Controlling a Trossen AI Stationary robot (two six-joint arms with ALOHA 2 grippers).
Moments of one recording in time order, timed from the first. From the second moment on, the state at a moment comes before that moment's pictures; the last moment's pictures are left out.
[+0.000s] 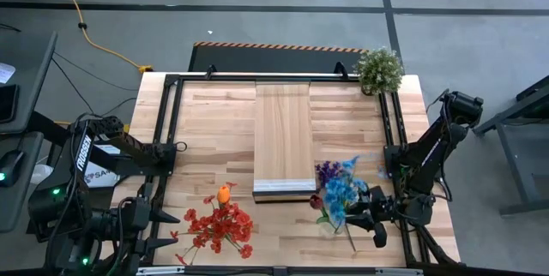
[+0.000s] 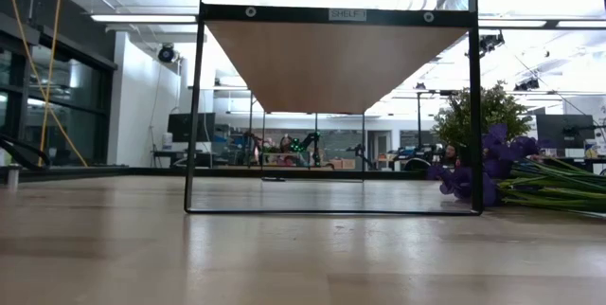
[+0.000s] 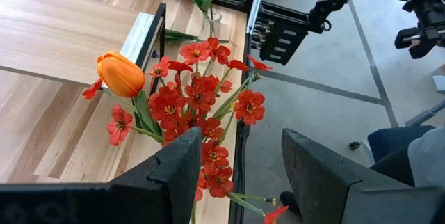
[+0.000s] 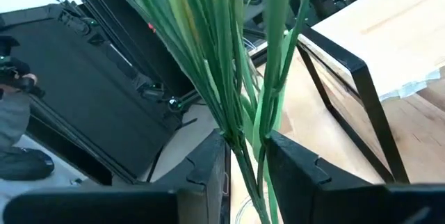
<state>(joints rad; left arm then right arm) -1.27 1.59 2.02 -1.49 -0.88 -1.28 1.08 1.27 0.48 0.64 0.93 0.76</state>
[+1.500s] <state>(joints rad) -1.27 1.59 2.02 -1.50 -0.87 -1.23 1.08 1.27 0.48 0.63 0.83 0.80</state>
